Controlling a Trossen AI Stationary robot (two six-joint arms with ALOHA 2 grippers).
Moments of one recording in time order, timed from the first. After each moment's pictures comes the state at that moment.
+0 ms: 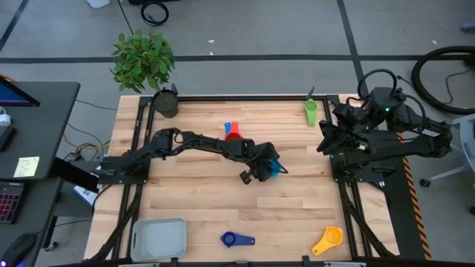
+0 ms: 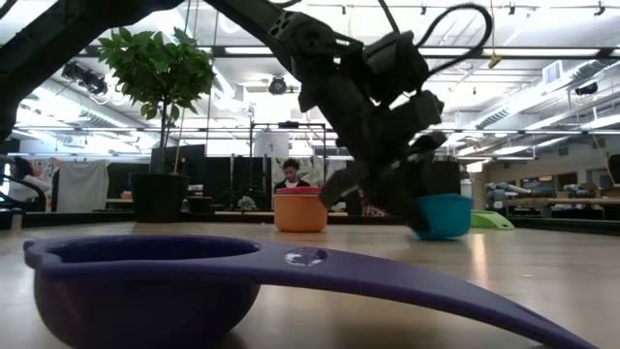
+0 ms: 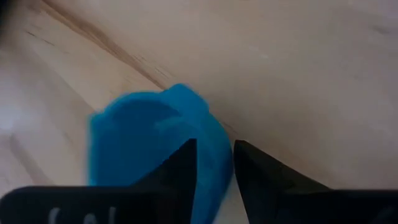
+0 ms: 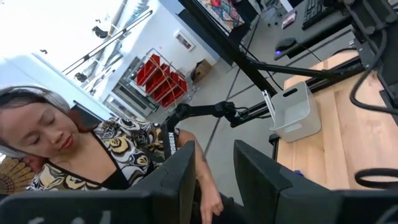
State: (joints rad) left arm 0.02 2.33 1.76 -0.36 0.16 1.01; right arm -0.08 0.70 1.10 -0.44 -0.67 0.74
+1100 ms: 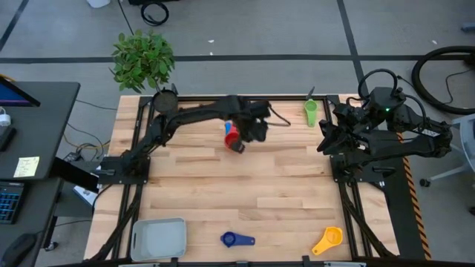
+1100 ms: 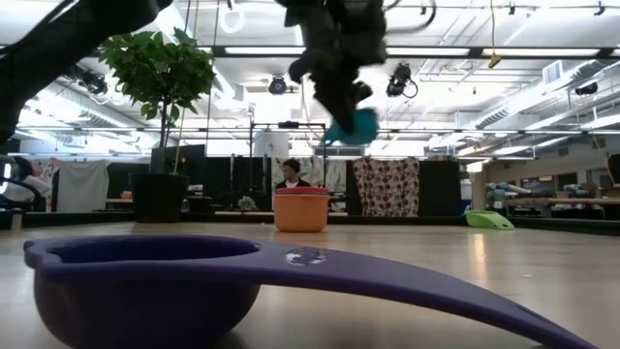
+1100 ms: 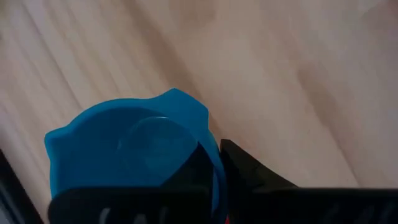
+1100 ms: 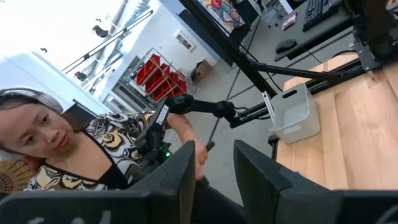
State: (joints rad) left arm 0.22 2.27 2.29 -1.24 0.13 0.75; right arm -0.08 0.70 1.10 -0.43 -0.67 0.73
